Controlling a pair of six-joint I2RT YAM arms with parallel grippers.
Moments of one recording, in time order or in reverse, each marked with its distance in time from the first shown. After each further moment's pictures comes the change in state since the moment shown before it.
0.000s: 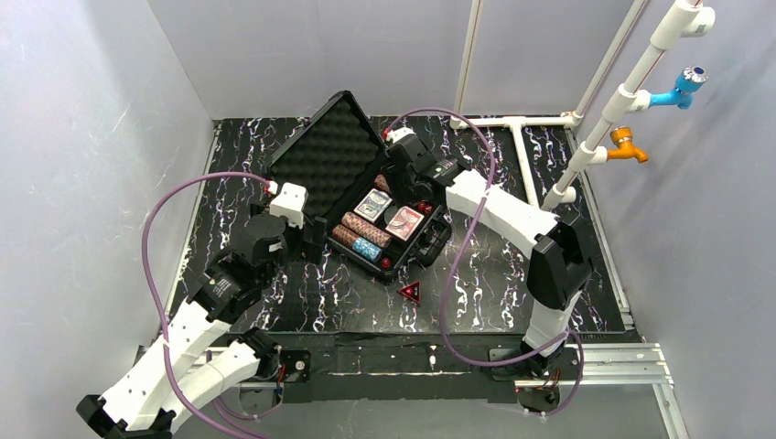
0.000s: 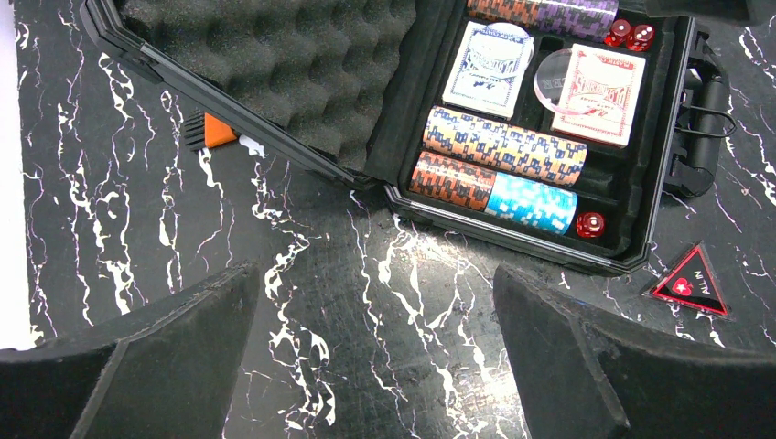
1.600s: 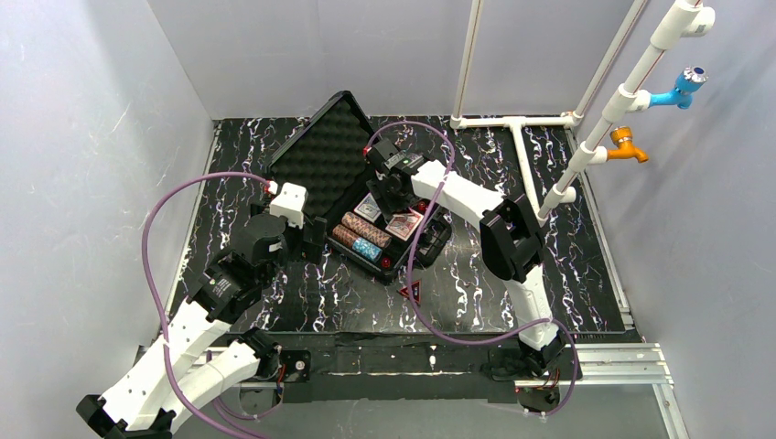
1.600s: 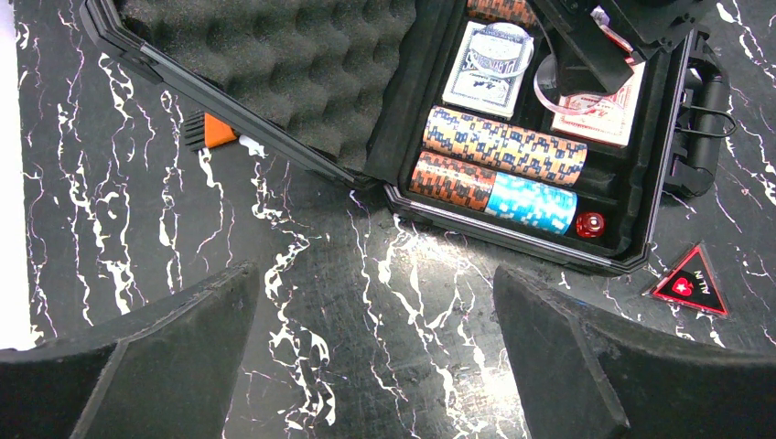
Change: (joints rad) left arm 0.000 0.000 0.000 0.000 0.000 0.000; right arm -0.022 0.352 0.276 -0.171 -0.147 -0.023
